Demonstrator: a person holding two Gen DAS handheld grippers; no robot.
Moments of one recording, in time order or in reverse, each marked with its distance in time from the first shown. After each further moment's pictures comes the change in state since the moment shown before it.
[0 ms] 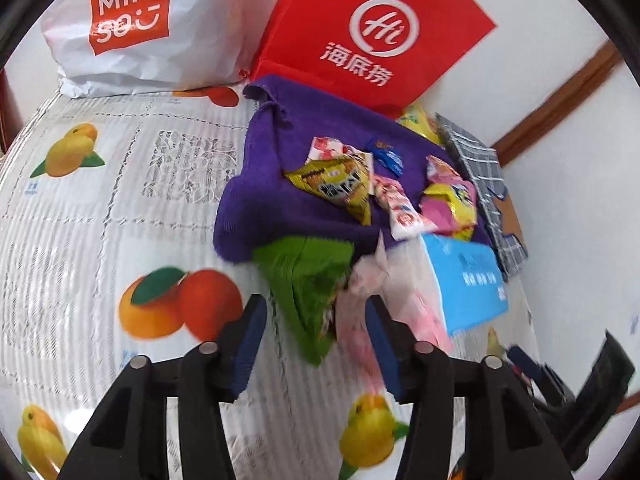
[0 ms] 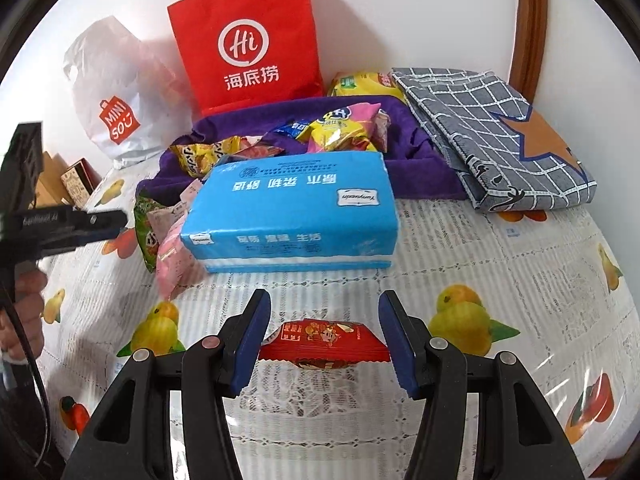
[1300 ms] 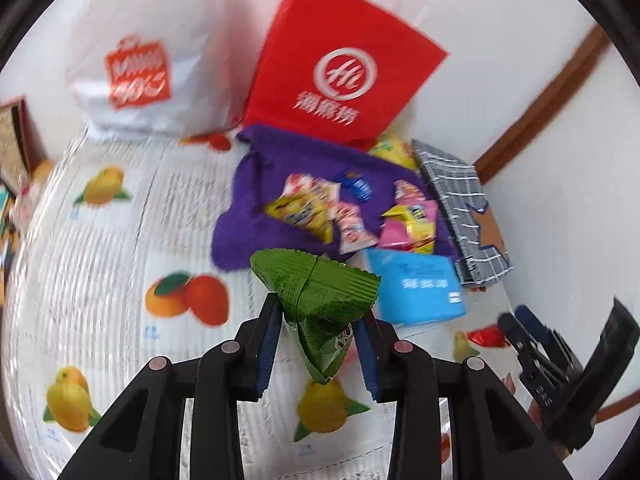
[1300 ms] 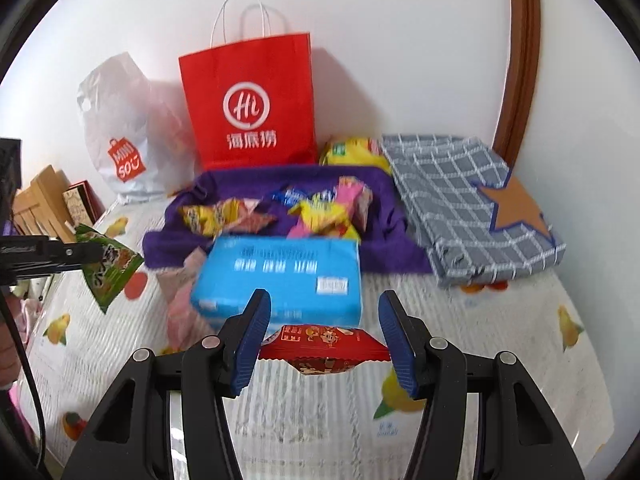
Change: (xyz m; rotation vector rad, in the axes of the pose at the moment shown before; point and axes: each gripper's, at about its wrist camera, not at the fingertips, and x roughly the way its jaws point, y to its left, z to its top) left arm -0.078 -0.052 -0.004 0.062 -0.098 0.034; right arm -0.051 0.004 0.046 -0.061 -0.165 -0.054
